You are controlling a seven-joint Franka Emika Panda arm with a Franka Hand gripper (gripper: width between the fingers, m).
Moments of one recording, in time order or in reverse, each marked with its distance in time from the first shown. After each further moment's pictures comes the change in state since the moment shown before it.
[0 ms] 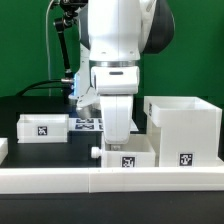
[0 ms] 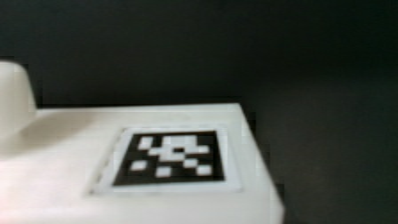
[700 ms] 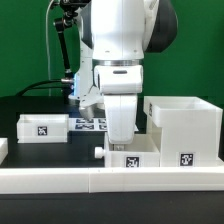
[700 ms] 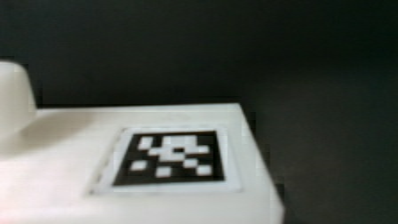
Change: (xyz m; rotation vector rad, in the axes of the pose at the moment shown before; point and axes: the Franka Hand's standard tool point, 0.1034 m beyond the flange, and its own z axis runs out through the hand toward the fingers) arm 0.004 0.005 0.000 -0.005 0.003 -0.002
